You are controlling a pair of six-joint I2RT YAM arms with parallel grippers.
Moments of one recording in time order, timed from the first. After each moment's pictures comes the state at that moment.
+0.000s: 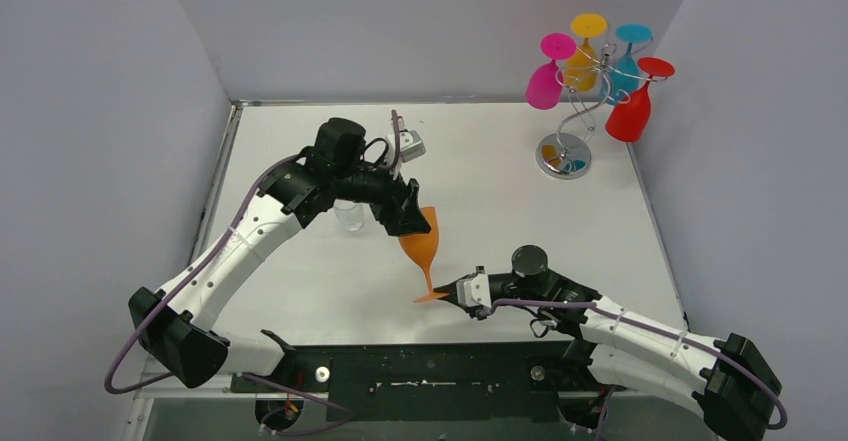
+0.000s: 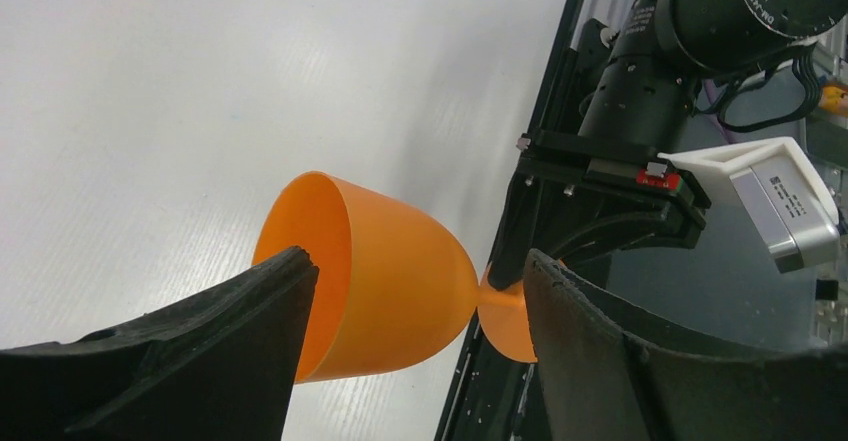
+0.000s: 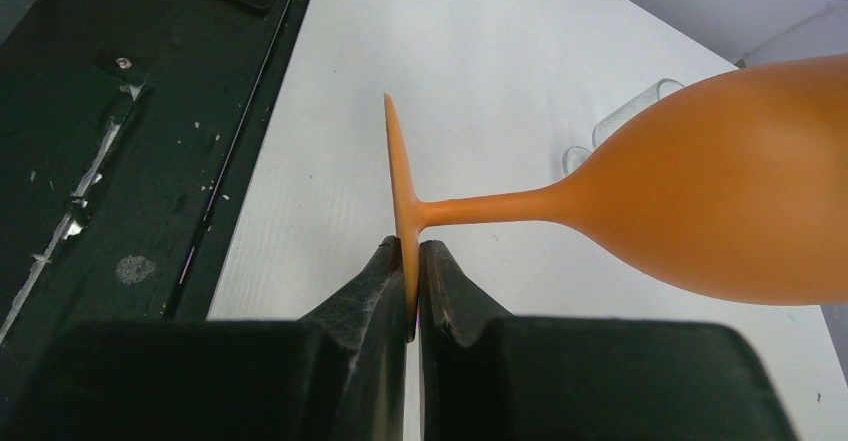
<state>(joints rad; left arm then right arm) -0.62 1.34 1.39 -0.66 0.66 -0.01 0.88 0.87 0.36 0.22 -0.68 -0.64</state>
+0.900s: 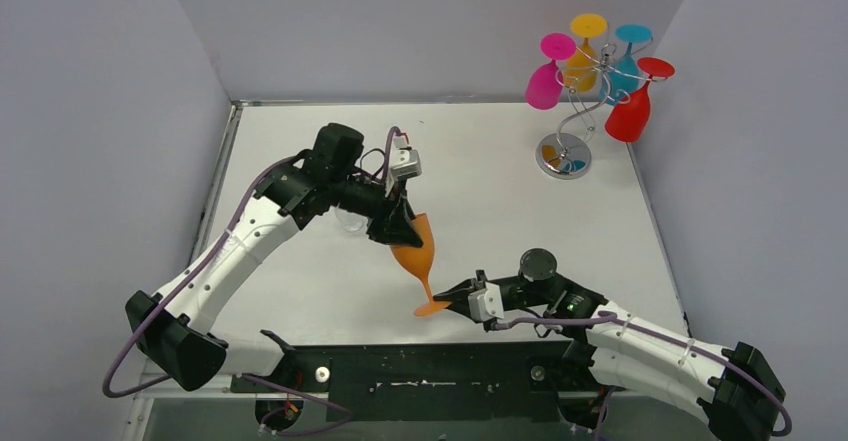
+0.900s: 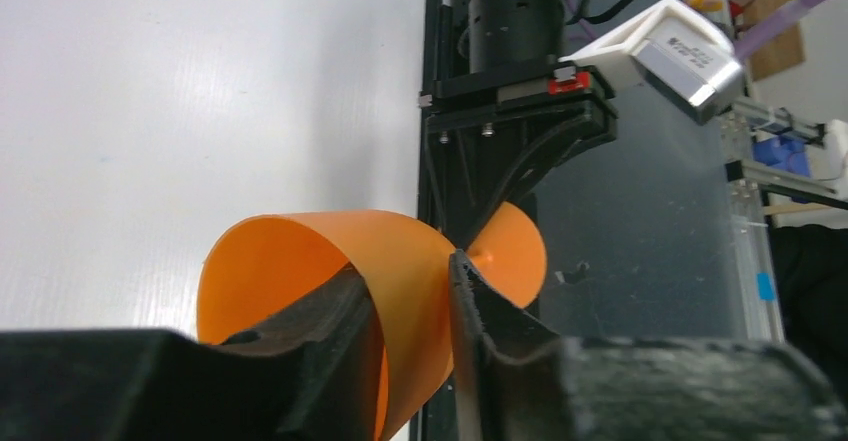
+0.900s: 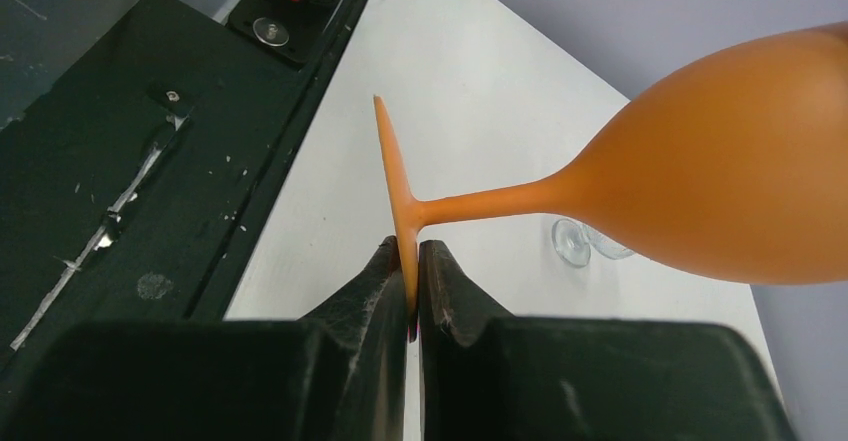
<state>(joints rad) -0.62 1.34 1.38 -0.78 0.94 0.18 0.88 0.81 0.35 0.26 -0.81 -0.68</state>
